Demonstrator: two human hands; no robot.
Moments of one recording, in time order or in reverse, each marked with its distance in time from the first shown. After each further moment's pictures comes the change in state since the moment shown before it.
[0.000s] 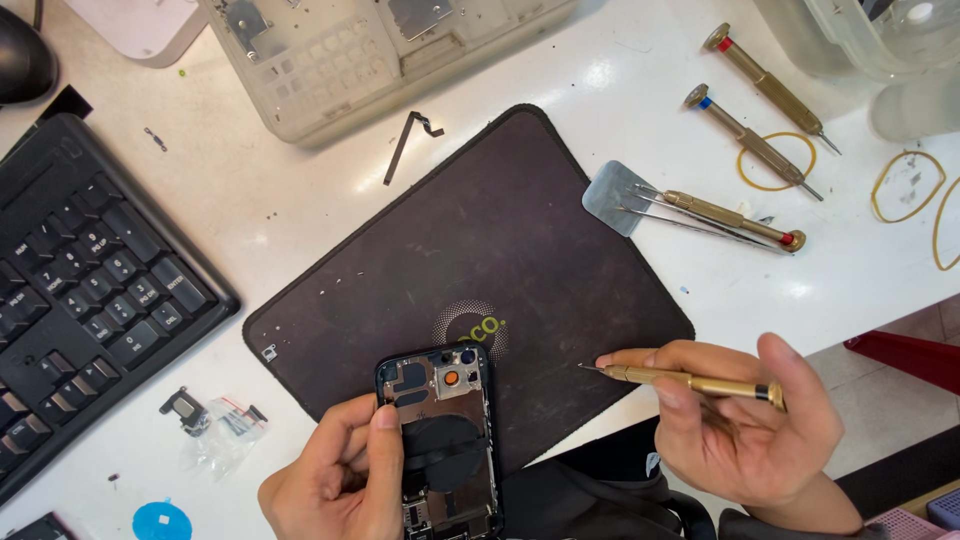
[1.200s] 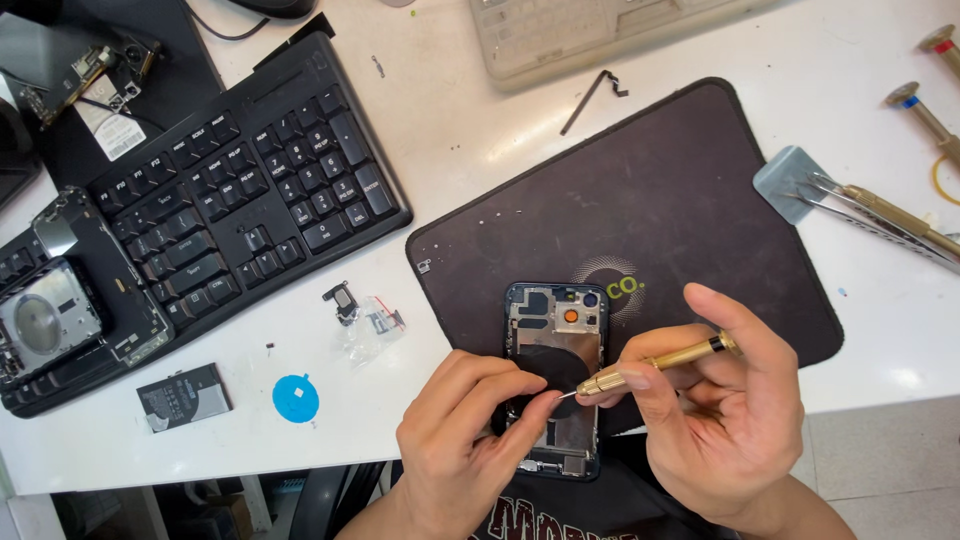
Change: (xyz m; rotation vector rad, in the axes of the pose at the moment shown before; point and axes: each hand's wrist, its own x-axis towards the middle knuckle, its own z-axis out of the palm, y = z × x) left_hand -0.019 -0.009 -0.023 -0.105 0.038 0.721; right_hand 0.017 -0.077 0.060 0.618 -0.059 0.183
